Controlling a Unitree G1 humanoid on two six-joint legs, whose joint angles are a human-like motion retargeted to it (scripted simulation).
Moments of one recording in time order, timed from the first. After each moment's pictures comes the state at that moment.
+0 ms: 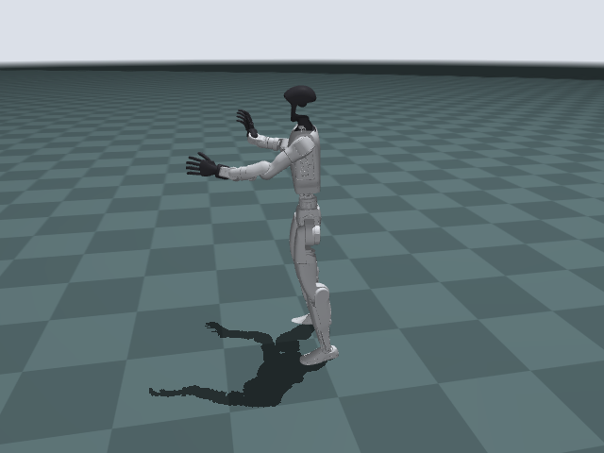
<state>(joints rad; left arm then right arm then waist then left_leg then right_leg) -1.03 0.30 -0.58 0.96 -0.24 -0.22 0.55 -0.45 -0.85 -0.07 0.42 0.31 -0.31 -0.96 -0.05 -0.11 0.02 0.10 0.05 0.34 0.00 -0.18 -0.14 0.01 -0.23 -0.19 0.08 -0.07 0.26</state>
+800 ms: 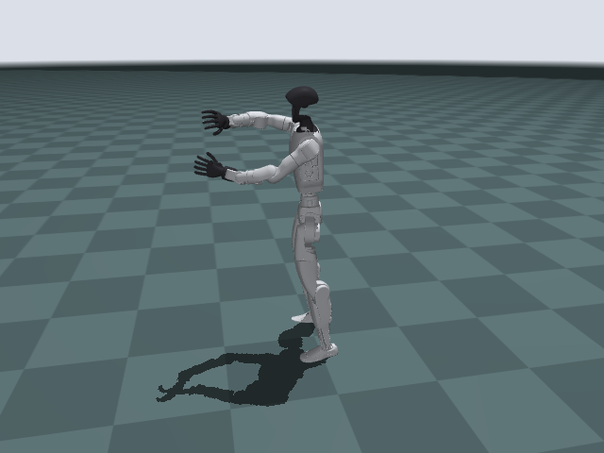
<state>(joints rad) -1.05 0.26 -0.69 0.94 -0.36 -0.36 0.40 -1.73 -0.65 1.40 0.74 -0.89 0.00 -0.76 0.14 -0.19 0.05 0.11 0.10 0.41 -0.01 -0.17 -0.17 -0.02 -0.17 -0.14 0.06 -0.04 0.26</state>
